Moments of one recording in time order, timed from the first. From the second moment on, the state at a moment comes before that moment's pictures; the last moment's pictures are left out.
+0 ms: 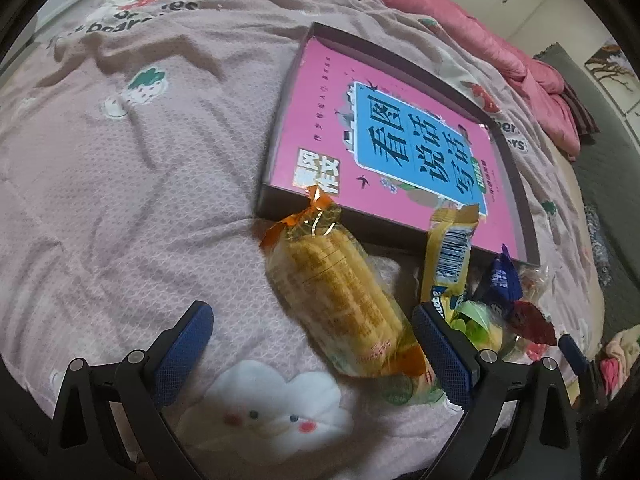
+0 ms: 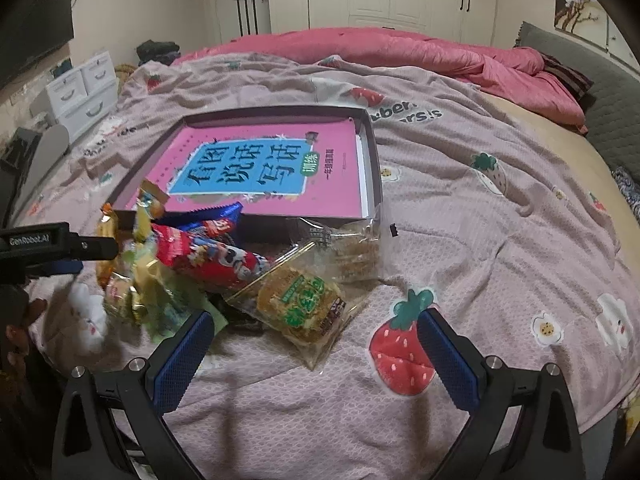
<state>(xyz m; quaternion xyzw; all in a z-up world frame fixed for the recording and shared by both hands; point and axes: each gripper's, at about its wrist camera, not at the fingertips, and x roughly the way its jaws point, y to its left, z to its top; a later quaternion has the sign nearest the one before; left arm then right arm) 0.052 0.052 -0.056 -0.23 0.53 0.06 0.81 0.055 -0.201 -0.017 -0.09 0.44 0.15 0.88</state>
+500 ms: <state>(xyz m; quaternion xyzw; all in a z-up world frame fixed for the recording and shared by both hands) 0.070 0.047 -0.068 -0.22 0.54 0.07 0.81 0.072 -0.177 -0.039 -0.18 0.45 0.19 0.86</state>
